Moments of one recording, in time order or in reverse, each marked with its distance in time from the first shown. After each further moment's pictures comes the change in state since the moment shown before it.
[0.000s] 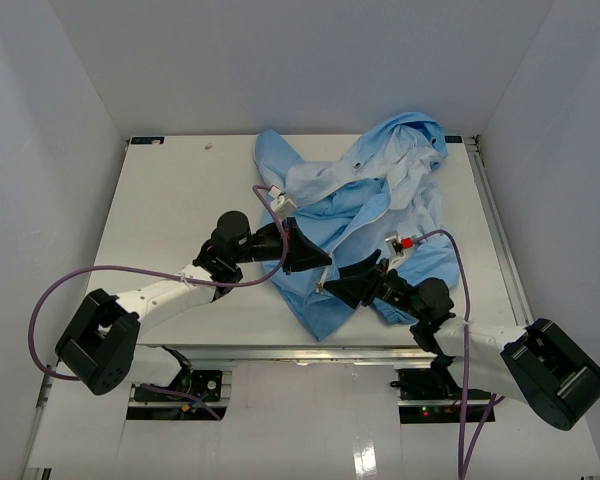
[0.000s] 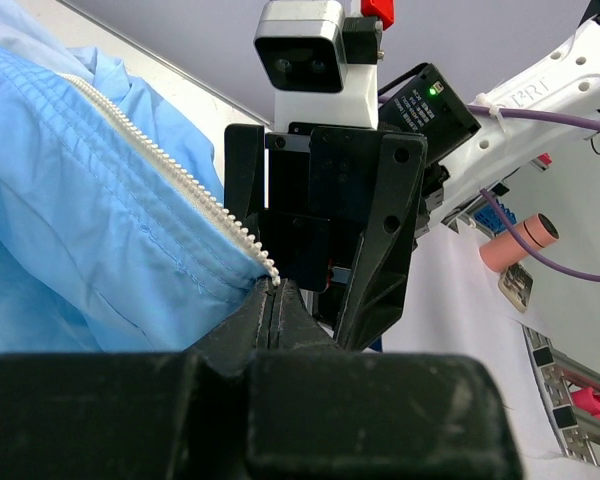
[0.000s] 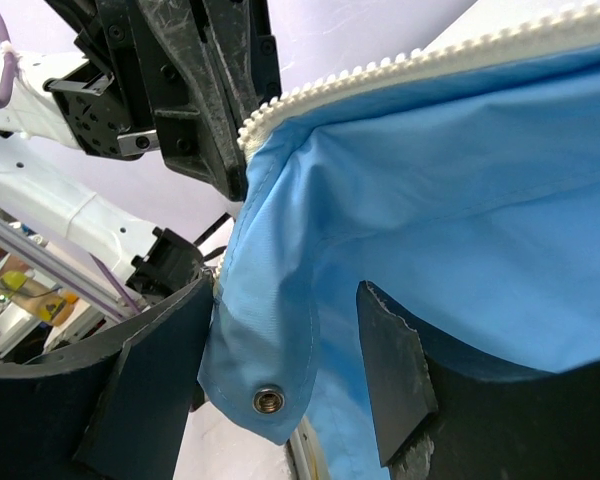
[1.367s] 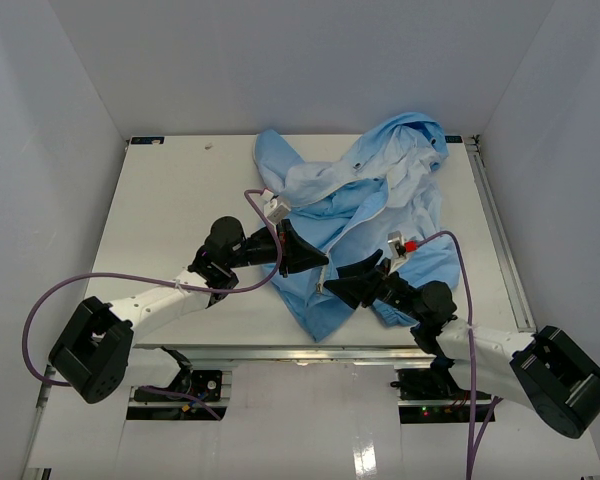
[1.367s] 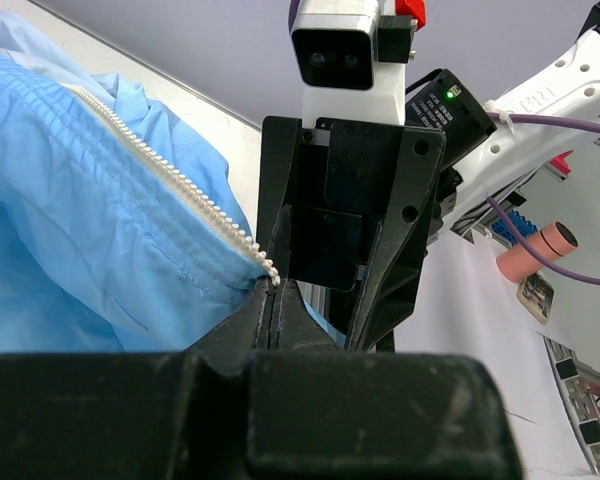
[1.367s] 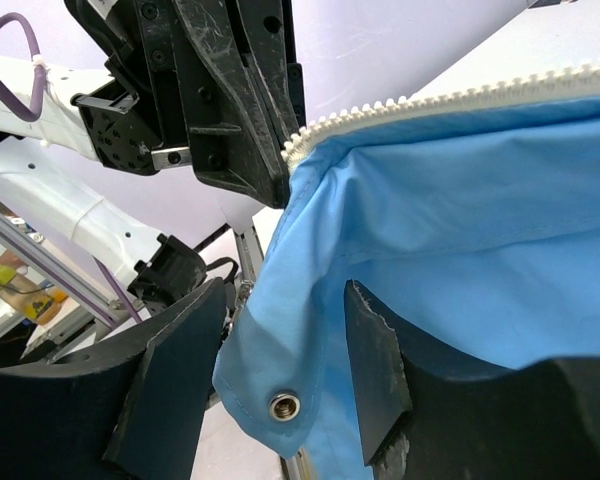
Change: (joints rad) left arm 0.000 -0.053 -0.048 0.037 -0.041 0.019; right arm 0.038 -0.058 0.005 -0.004 0.034 -0.053
